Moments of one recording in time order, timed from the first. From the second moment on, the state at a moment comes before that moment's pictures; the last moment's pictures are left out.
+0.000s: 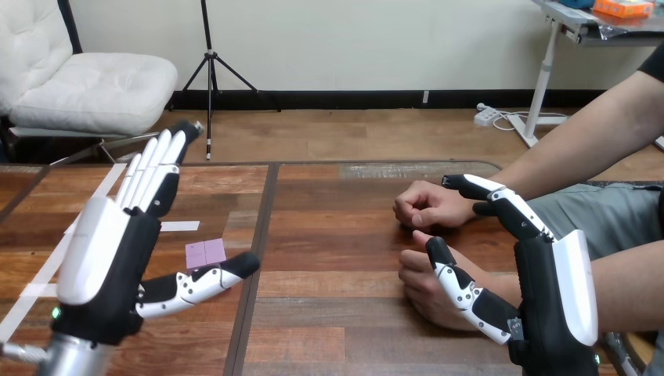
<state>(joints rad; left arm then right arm) 0.06 0.31 0.31 0.26 0.61 -0.92 0.08 0.29 -0.15 0.07 -0.07 -0.56 -0.62 -0.42</state>
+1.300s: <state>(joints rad) -0.11 0.62 0.07 0.38 0.68 -0.67 -0.01 0.29 -0.15 0.07 -0.07 -0.56 -0.60 -0.41</state>
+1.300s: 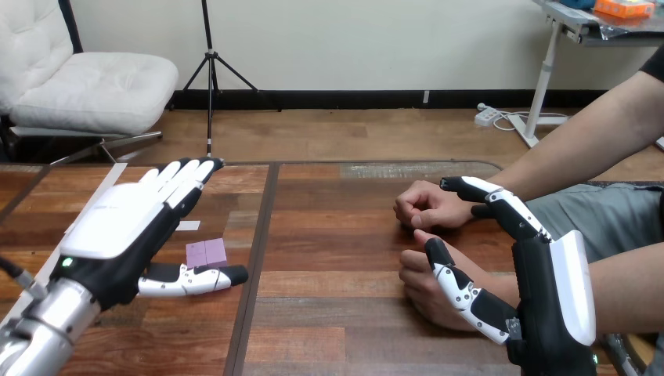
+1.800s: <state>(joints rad) -0.19 0.65 0.00 0.49 0.64 -0.68 -0.03 0.29 -0.15 0.07 -0.07 -0.55 -0.59 -0.40</state>
